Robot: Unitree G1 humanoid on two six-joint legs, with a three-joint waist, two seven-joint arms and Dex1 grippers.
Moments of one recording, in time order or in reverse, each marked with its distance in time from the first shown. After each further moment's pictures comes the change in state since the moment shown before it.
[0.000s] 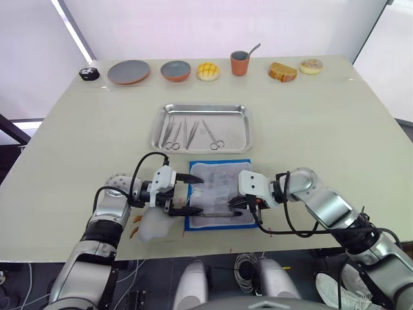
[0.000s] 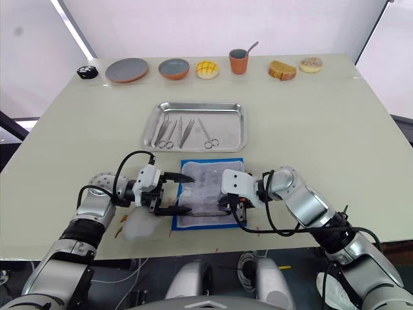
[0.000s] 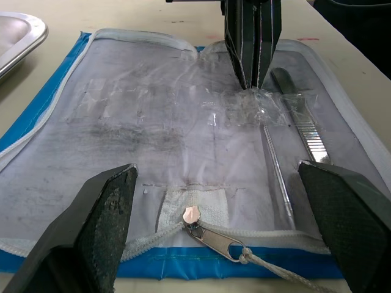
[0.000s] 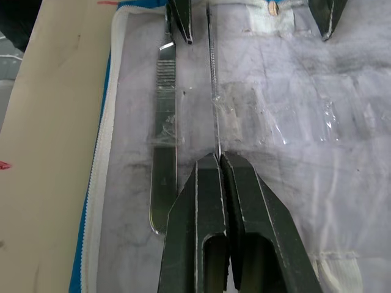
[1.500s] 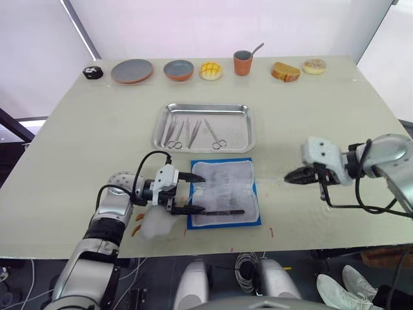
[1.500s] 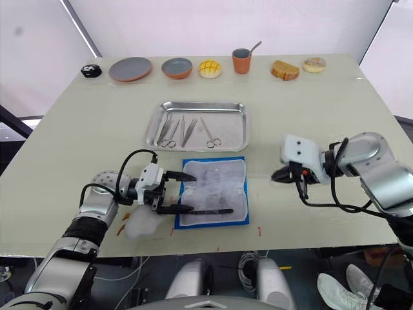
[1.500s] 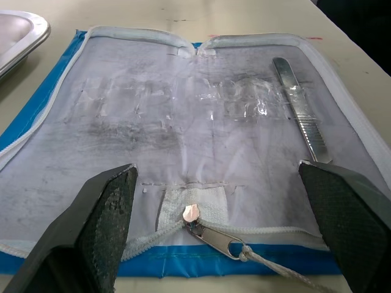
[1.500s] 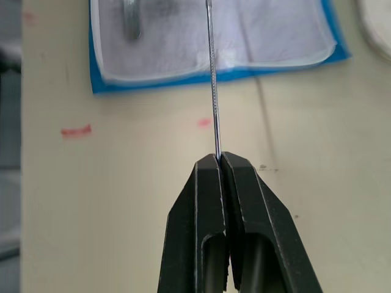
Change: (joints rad) left arm -0.024 -0.020 -0.003 0.021 0.018 -0.002 0.010; right arm -0.021 -0.378 -0.388 -0.162 0.270 0.165 0.135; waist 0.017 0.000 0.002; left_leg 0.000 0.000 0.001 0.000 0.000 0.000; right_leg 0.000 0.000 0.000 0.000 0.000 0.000
